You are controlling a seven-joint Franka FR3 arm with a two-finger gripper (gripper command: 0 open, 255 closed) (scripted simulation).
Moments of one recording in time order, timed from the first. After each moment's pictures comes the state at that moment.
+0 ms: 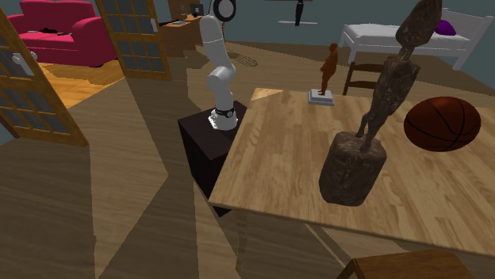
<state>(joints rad) 0.65 -0.19 0.58 -1.44 0.09 1.27 0.54</state>
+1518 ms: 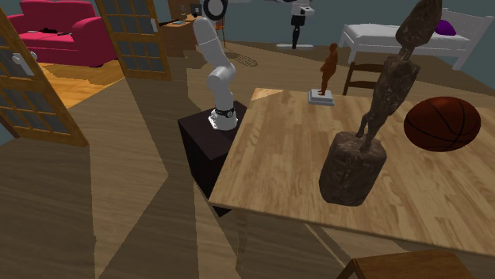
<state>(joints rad) 0.67 -0.33 0.55 -1.90 0.16 1.59 0.49</state>
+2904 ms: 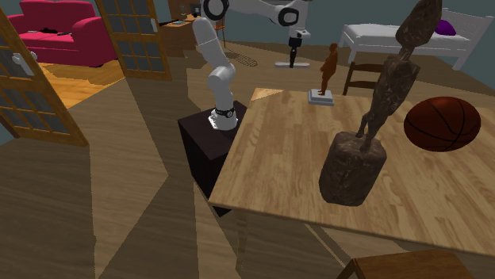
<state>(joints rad) 0.68 -0.34 0.59 -2.18 0.18 1.87 0.48</state>
